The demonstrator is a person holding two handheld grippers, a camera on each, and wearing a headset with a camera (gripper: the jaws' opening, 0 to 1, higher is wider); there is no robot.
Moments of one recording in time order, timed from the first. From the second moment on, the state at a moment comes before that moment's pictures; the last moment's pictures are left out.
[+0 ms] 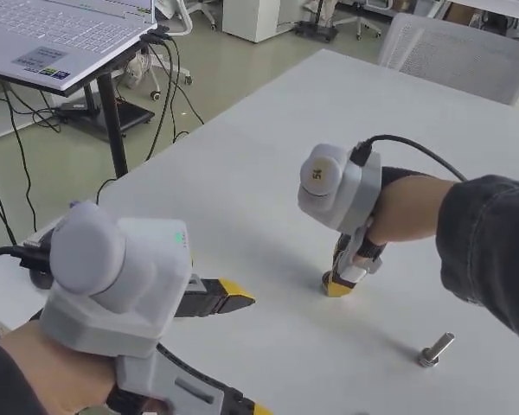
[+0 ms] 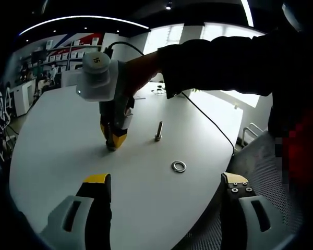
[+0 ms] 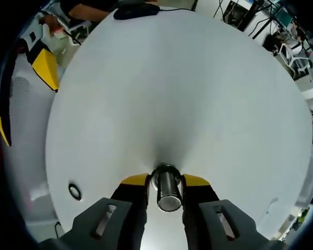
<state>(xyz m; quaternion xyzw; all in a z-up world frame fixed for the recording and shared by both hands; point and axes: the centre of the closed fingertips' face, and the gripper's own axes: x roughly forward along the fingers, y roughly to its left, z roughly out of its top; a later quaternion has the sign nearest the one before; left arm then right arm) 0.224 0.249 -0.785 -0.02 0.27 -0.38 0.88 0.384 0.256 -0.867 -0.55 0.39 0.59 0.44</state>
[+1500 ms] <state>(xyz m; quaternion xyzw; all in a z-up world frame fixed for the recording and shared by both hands) 0.222 0.245 -0.788 -0.01 0.27 -0.39 0.88 0.379 0.201 -0.820 -0.47 0.39 0.58 0.53</state>
